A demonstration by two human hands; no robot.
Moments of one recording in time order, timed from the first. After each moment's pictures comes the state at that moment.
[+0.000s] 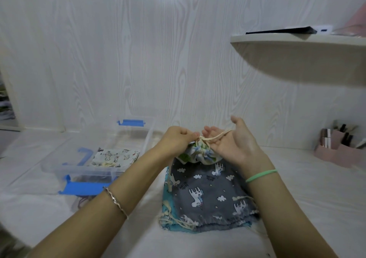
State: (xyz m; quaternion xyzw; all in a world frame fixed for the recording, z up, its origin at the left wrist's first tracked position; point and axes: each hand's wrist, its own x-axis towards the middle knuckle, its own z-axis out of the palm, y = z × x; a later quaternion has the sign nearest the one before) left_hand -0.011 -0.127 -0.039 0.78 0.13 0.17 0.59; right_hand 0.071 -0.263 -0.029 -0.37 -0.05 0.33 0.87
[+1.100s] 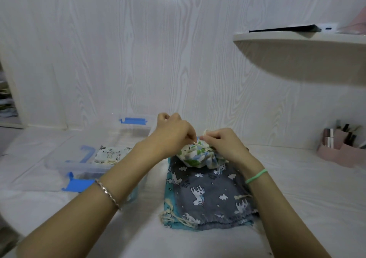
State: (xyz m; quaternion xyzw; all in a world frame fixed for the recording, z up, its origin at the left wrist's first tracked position) left_hand -0.025 -0.111 -0.018 0.98 0.02 0.19 0.02; right_hand 0.078 -0.255 -0.054 -0.80 -0.37 0.01 0.47
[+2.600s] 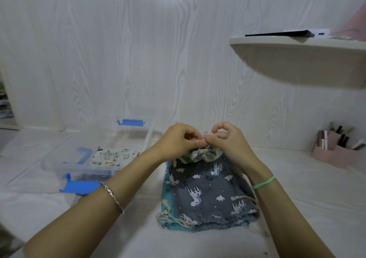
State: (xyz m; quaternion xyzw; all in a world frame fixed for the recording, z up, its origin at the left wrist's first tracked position) left_hand -0.012 -0.116 -0.039 0.88 -0.04 0.20 0.43; right_hand 0.060 -0.275 -0.045 -0.68 -0.31 0.06 0.66
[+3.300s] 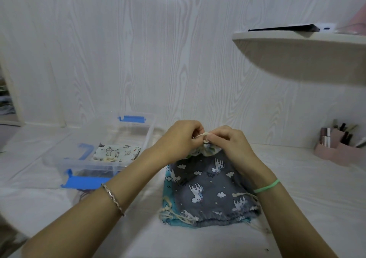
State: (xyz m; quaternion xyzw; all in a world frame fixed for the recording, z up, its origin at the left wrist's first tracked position) left_hand -0.019 -0.125 -0.036 0.93 -0.04 0.25 0.26; right_hand 0.062 -0.276 -0.056 -0.75 -0.35 -0.02 0.56
